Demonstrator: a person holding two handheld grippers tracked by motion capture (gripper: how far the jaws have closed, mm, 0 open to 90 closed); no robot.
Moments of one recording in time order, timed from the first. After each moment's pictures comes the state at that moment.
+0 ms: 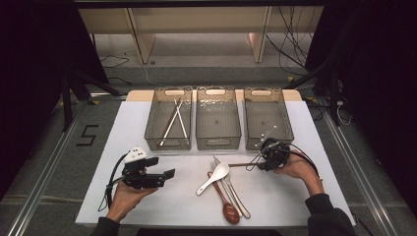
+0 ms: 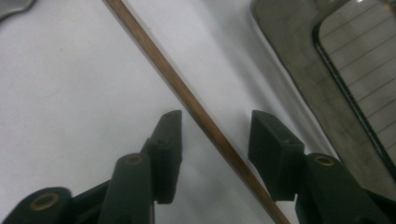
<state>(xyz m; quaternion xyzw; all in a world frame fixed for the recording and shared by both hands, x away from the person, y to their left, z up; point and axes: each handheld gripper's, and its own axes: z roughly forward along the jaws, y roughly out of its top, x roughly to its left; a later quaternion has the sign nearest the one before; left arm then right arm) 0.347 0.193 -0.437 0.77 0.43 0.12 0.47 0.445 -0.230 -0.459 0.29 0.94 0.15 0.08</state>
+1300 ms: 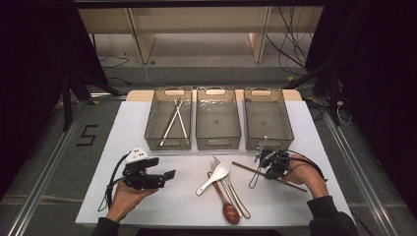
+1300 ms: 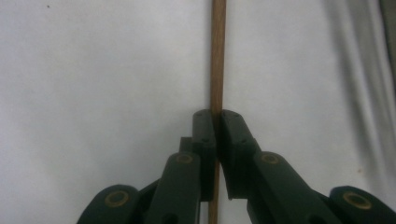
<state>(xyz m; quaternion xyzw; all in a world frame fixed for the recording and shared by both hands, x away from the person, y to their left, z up) 0.346 0.191 -0.438 0.77 0.42 0.12 0.46 0.417 -0.220 -0.451 0.20 0.98 0.04 0.05</state>
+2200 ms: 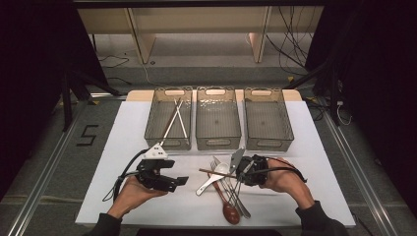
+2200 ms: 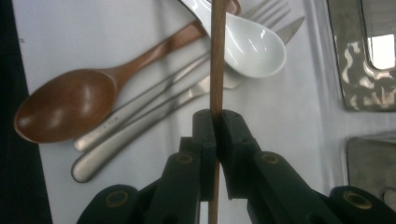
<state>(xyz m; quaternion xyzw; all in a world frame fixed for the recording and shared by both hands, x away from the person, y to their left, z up) 0.346 0.146 -0.409 0.85 0.33 0.06 0.41 0.366 -0.143 -0.404 0.06 0.98 0.13 0.11</state>
